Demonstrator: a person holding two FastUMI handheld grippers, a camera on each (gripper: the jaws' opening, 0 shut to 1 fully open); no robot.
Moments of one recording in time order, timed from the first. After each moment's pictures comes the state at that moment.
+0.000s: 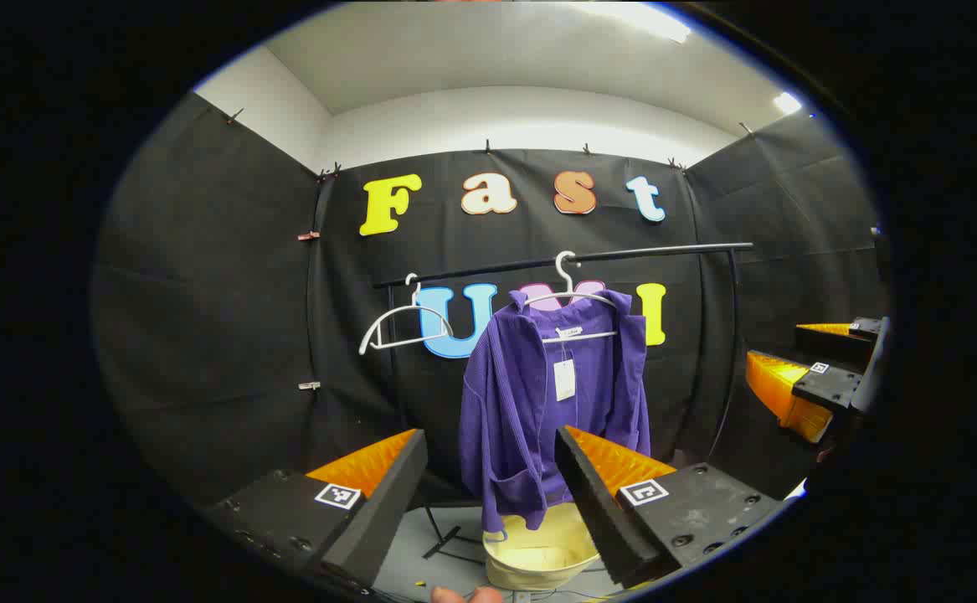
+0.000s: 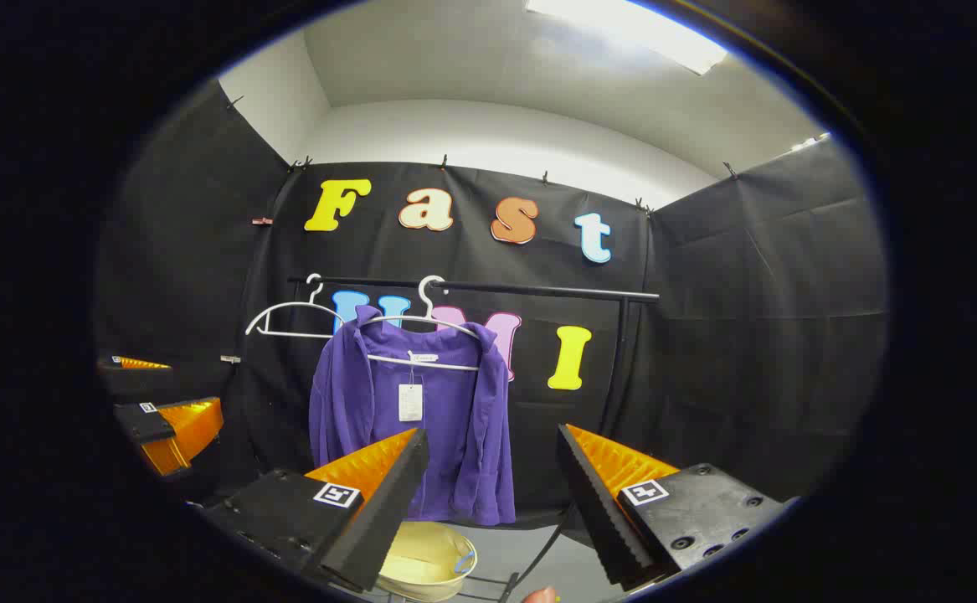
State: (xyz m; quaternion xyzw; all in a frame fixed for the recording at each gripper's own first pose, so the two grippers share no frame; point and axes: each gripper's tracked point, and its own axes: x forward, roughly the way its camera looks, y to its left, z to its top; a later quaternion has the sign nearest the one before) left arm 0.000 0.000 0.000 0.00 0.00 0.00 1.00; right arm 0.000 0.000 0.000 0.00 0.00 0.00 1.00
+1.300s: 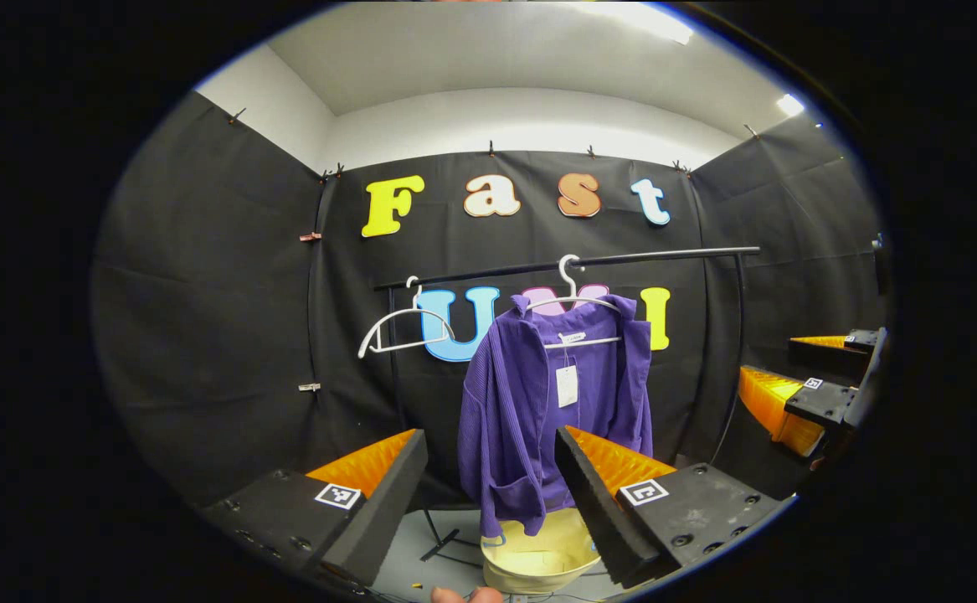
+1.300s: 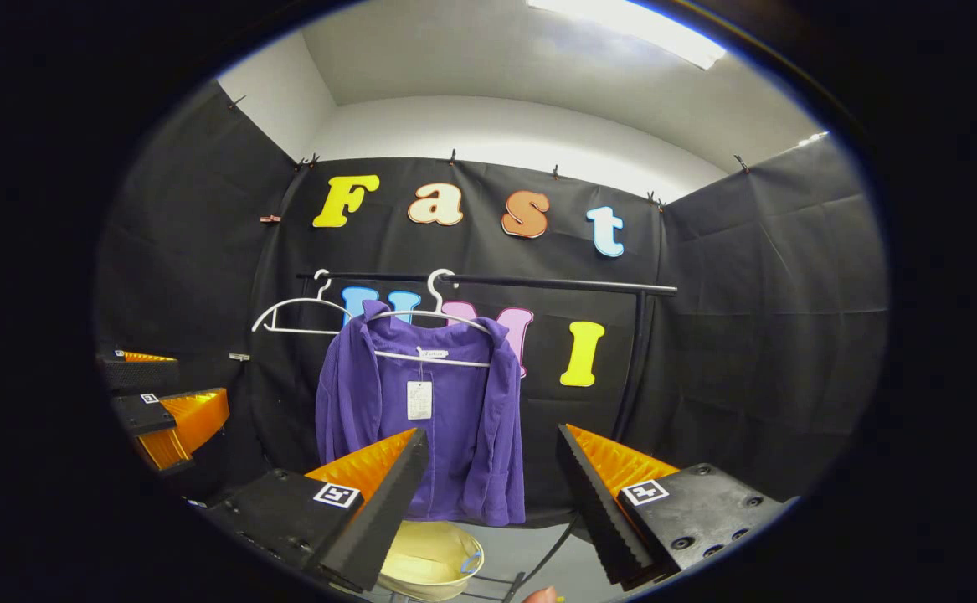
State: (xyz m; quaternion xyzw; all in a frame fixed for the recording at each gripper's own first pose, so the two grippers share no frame) left arm 0.020 -0.002 0.007 0.00 0.00 0.01 1.00; right arm 0.021 0.003 -0.012 0.00 0.01 0.02 1.00
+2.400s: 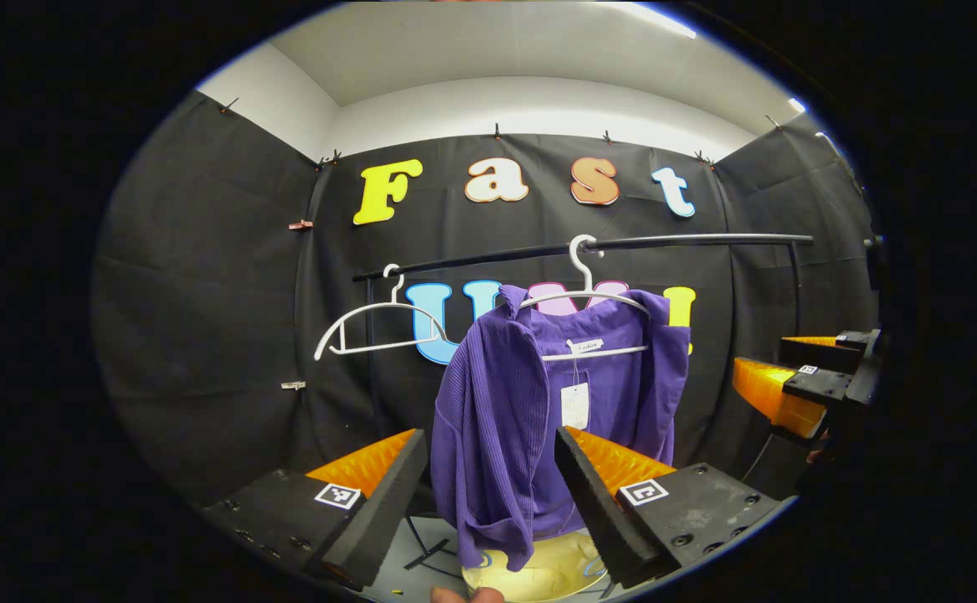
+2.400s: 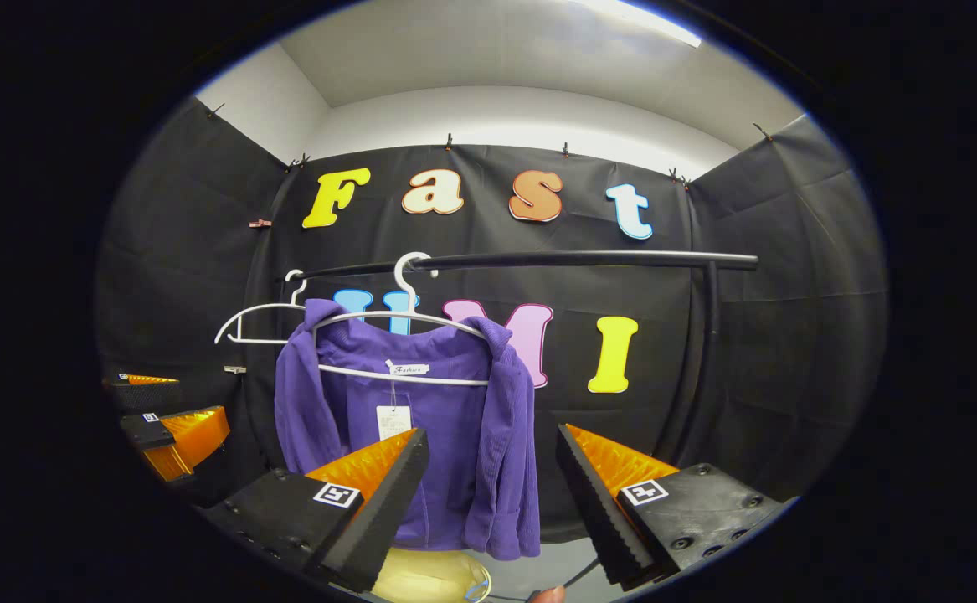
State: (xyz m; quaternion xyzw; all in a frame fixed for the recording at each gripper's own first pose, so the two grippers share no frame) left arm 0.171 -0.038 0.003 -0.02 0.00 0.03 1.00; right arm 0.201 -0.013 -0.034 0.03 0.00 0.06 1.00
